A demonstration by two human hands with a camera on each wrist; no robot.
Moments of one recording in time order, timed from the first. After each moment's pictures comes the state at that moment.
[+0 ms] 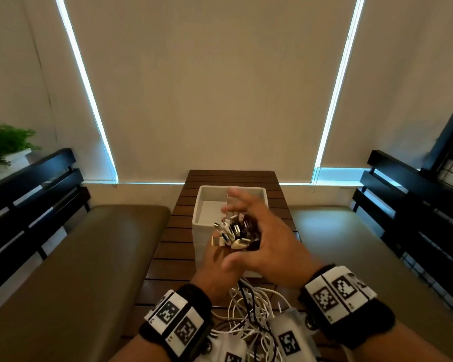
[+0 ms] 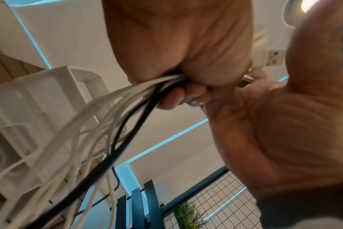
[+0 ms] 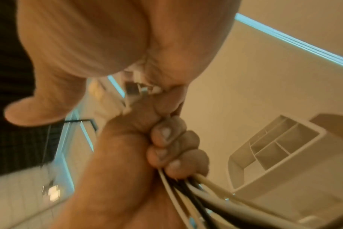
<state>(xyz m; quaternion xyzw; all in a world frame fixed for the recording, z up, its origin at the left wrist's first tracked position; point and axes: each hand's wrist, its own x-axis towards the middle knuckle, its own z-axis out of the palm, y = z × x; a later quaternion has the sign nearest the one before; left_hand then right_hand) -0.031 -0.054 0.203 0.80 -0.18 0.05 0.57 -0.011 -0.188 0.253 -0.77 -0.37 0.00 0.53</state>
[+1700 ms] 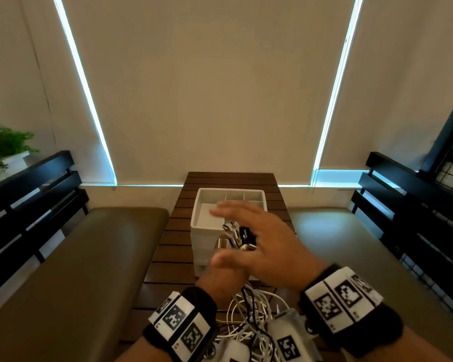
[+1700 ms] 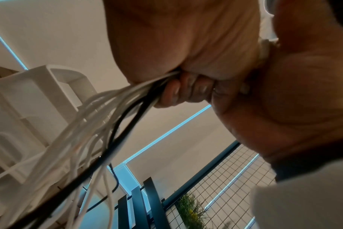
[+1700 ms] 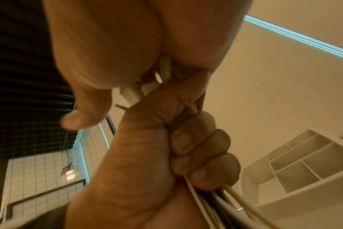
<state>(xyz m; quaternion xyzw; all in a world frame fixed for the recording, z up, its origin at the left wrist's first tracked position) -0.029 -0.077 0.210 0.86 0.01 0.09 0.50 -0.014 -0.186 0.270 -0.84 -0.39 -0.06 0.39</state>
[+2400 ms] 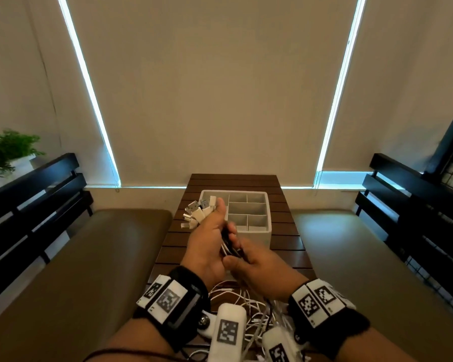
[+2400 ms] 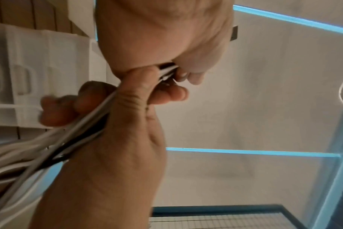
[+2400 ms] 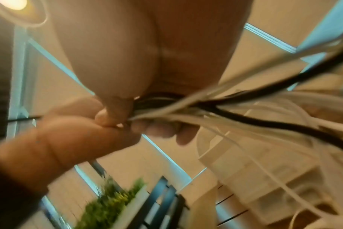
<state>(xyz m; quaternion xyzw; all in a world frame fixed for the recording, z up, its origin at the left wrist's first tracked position) 0.002 -0.051 0.234 0.44 0.14 -0.02 0.89 0.005 -0.176 0.206 -0.81 -0.29 0.12 0.50</state>
